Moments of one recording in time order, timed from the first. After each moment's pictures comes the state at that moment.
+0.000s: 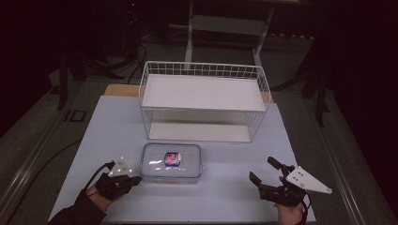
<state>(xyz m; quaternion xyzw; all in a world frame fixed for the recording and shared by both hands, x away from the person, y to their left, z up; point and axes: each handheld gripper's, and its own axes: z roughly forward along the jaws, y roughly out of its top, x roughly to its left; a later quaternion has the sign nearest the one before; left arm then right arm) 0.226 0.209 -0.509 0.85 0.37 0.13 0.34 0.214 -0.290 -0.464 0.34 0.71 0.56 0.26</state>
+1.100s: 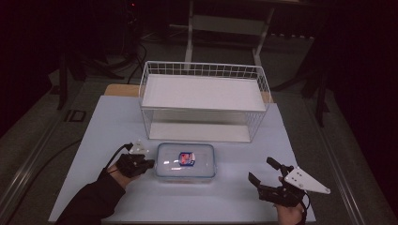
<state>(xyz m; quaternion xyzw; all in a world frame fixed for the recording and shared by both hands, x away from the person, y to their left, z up) 0.289 0.169 -0.513 0.86 0.36 0.11 0.34 0.214 -0.288 -0.464 0.34 0.71 0.56 0.26</state>
